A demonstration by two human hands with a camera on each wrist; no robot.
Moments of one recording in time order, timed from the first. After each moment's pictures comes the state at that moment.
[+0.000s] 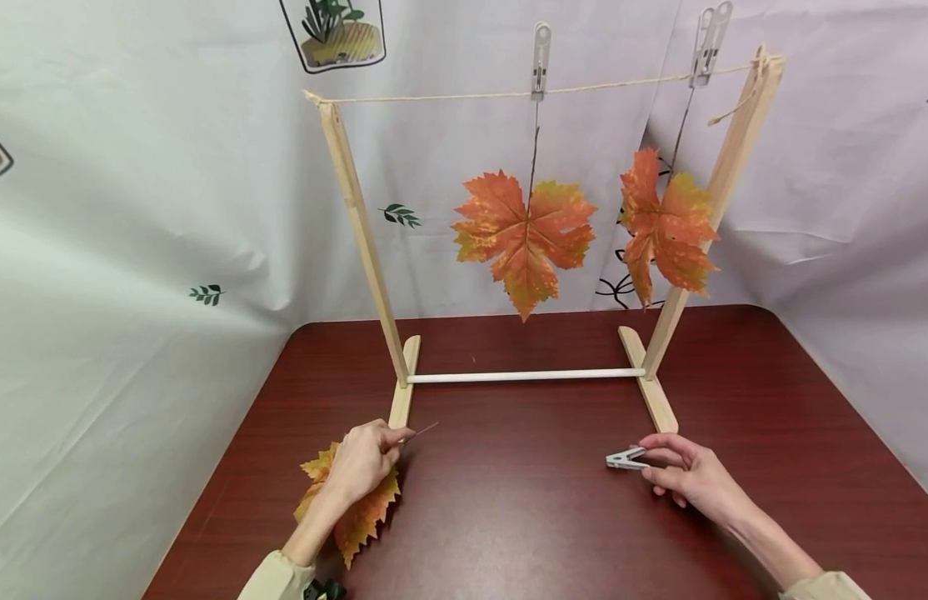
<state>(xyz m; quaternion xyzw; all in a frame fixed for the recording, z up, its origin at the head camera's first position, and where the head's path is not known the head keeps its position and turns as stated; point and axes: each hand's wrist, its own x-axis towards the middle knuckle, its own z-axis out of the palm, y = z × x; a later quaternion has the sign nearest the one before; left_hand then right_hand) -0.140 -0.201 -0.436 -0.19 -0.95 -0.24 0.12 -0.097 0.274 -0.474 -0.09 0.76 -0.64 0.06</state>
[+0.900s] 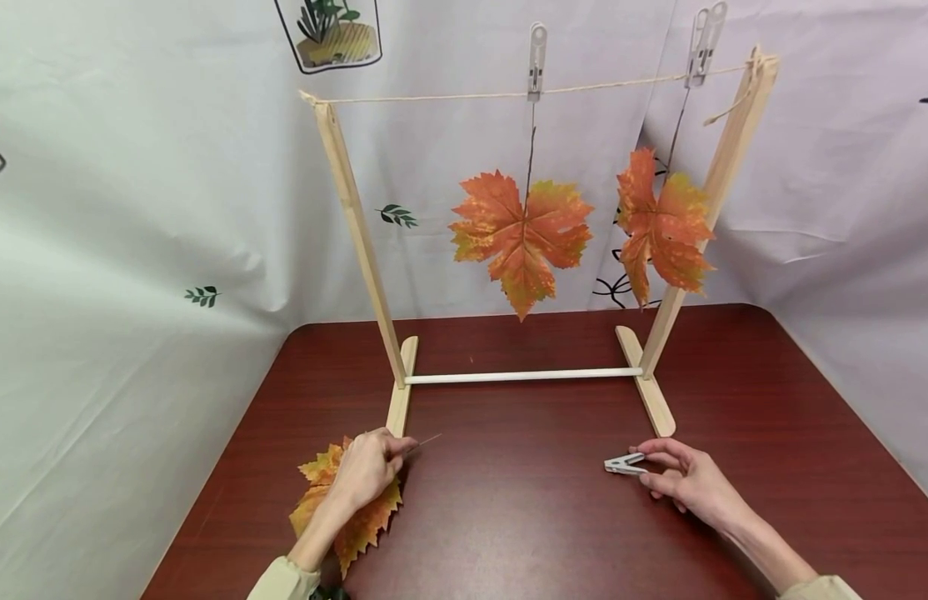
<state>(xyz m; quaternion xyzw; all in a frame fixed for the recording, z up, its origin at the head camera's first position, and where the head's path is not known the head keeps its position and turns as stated) -0.137 -0.197 -0.453 -0.19 -0.95 -0.24 0.12 -0.093 0.271 -0.482 -0.09 0.78 -0.62 0.04</state>
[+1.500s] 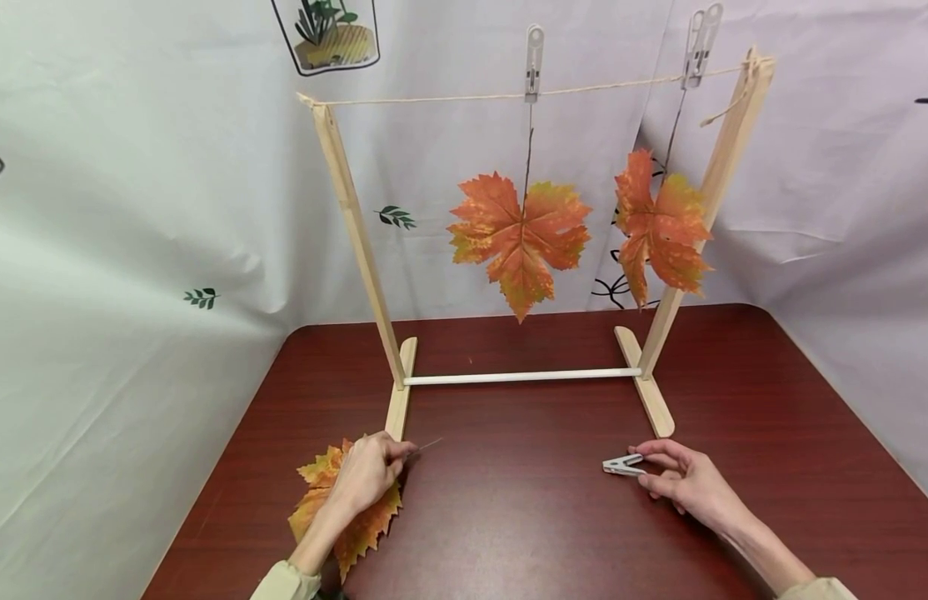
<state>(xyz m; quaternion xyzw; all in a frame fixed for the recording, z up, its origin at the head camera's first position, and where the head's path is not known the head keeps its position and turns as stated) -0.137 -0.196 -0.456 -0.19 -0.94 -0.25 0.11 -0.092 0.269 -0.483 -0.07 0.79 -0.61 0.03</state>
